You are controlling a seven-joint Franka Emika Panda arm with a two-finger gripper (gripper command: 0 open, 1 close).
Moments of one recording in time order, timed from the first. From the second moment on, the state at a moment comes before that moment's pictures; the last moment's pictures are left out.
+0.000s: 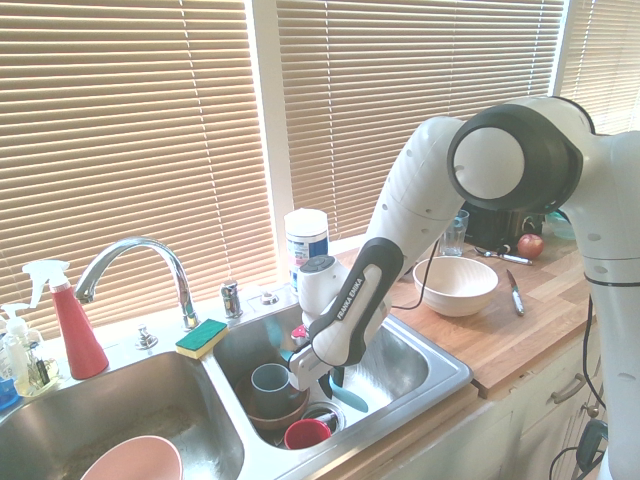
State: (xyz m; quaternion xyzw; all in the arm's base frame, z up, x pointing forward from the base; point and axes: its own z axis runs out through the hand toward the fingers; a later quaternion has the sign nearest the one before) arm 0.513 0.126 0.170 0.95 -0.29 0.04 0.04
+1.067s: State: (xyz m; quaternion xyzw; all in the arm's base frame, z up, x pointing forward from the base) arm 0.482 0.120 0.175 0.95 -0.32 0.03 0.02
